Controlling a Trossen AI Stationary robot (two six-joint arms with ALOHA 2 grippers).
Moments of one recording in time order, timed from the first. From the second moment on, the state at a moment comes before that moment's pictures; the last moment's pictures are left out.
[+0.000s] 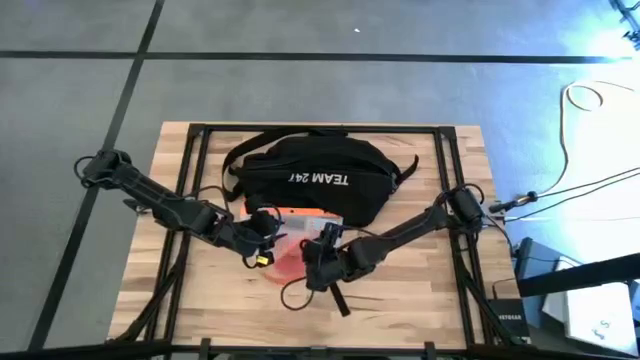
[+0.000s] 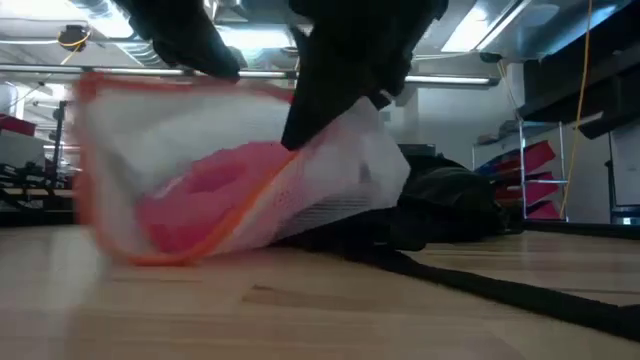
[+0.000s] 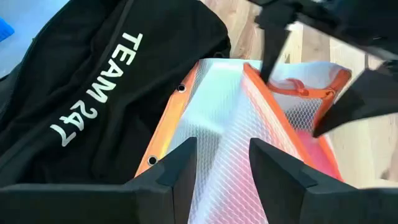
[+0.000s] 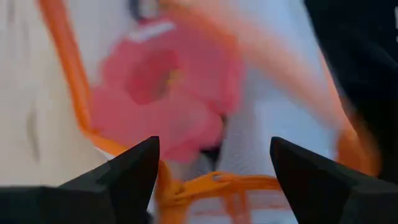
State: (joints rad) left arm -0.42 1.30 0.89 -0.38 -0.63 -0.40; right arm 0.39 2.06 1.56 -0.61 0.51 0.53
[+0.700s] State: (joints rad) left arm -0.55 1.30 0.89 -0.72 -0.52 -0.57; right arm 0.38 2.06 1.50 -0.36 0.36 0.55
